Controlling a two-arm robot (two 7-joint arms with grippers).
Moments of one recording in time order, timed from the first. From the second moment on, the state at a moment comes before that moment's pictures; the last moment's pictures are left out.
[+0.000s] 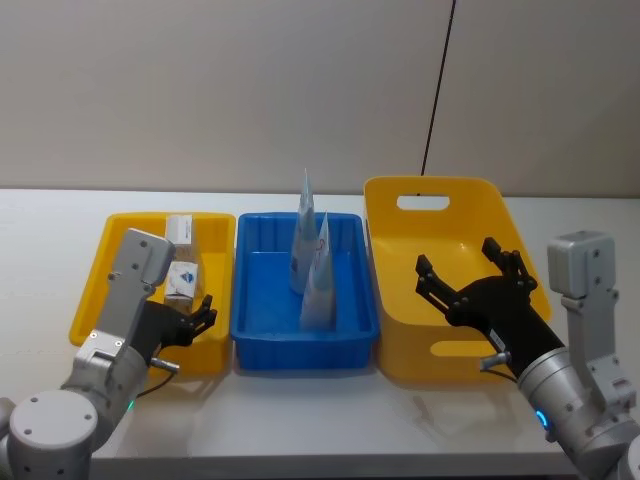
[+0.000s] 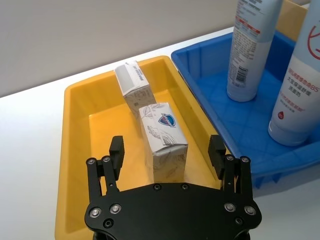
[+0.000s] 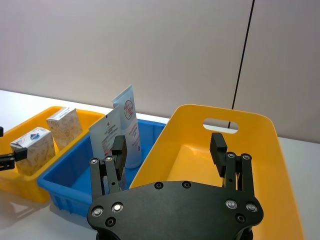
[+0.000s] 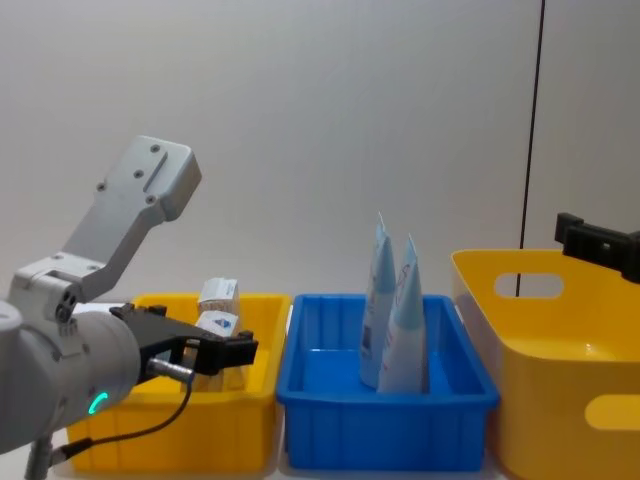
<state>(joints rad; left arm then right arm) -0.27 0.26 0.44 -1.52 -0.17 0.32 0.09 -0.01 0.34 -0.23 -1.77 0.29 0.03 0.07</state>
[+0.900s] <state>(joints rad) -0.29 0.21 0.40 -1.46 -0.18 0.32 0.09 -0.01 0.34 -0.23 -1.77 0.29 0.03 0.07</state>
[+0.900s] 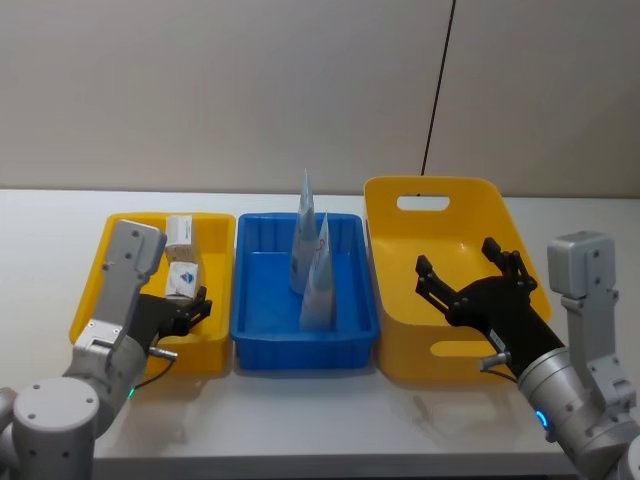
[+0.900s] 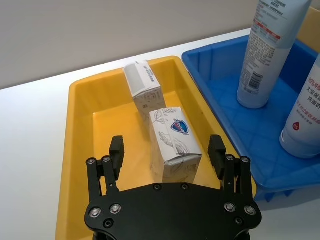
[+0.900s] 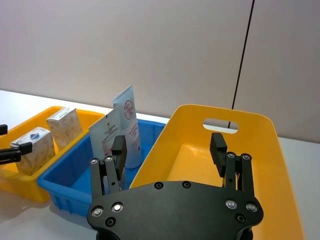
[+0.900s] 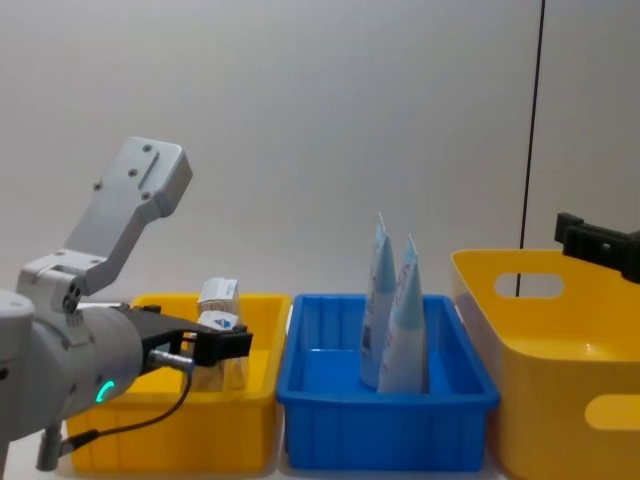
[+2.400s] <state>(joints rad) -0.36 0.19 0.43 -1.38 -0.11 0.33 0.02 -0.01 0.34 -0.23 -1.77 0.29 0.03 0.07</state>
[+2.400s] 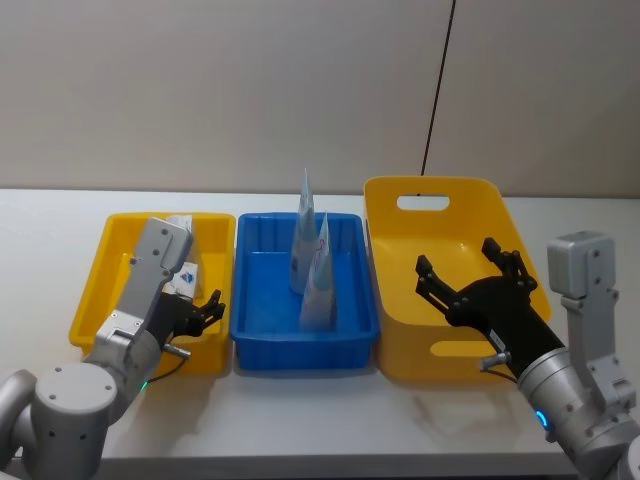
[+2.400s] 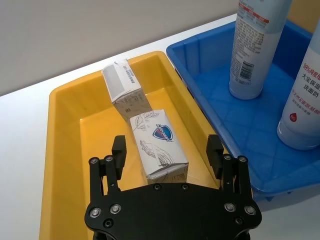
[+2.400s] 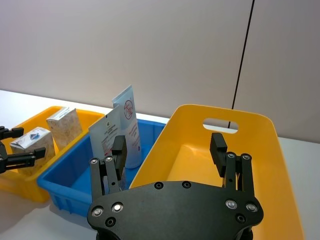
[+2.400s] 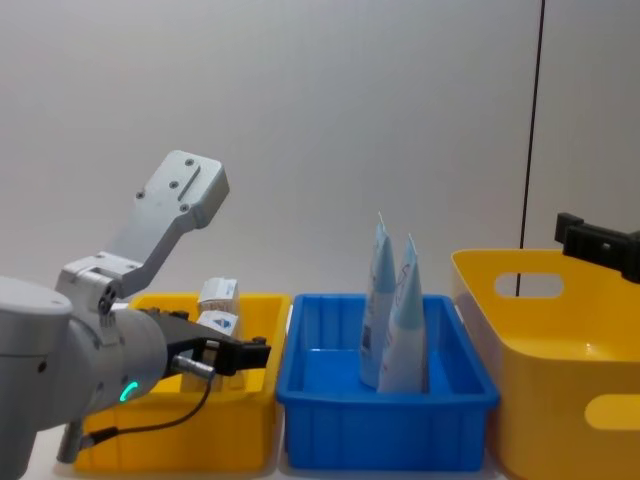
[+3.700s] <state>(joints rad) -0.36 0.20 0.44 -1.37 -0.09 0.33 0.01 -0.01 0.34 -0.23 -1.77 0.29 0.03 0.07</state>
